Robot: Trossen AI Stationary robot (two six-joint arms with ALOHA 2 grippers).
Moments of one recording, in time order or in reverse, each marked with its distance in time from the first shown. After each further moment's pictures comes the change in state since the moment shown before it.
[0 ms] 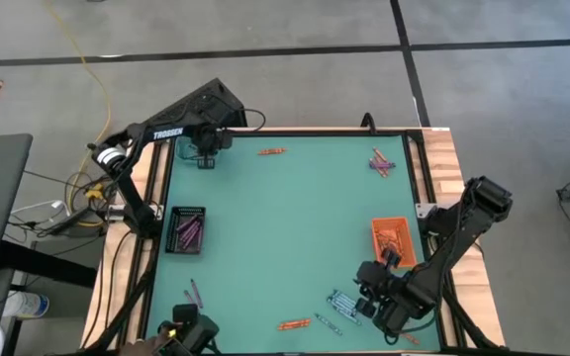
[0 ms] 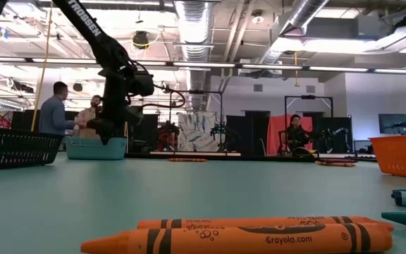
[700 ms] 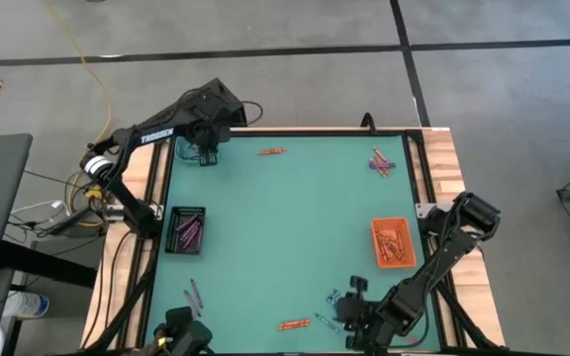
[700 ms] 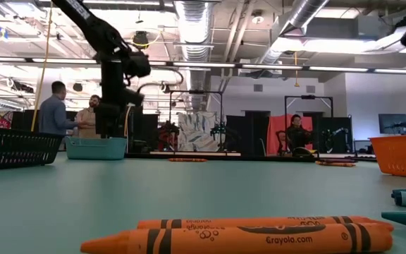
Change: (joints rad) left arm -0.006 -0.132 0.009 -0.026 0.083 -0.130; right arm -0.001 0.187 0.041 0.564 -0.072 -0.465
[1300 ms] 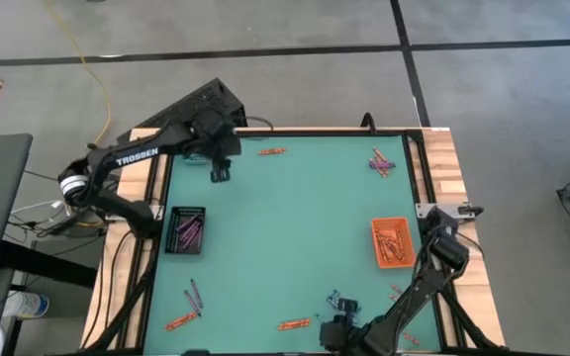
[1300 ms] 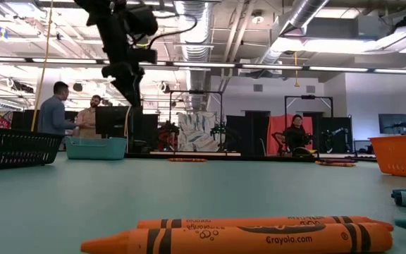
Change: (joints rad) left arm -0.302 -0.223 0.001 -0.038 0.173 -0.212; right arm 0.009 0.396 0.514 -0.460 -0.100 0.081
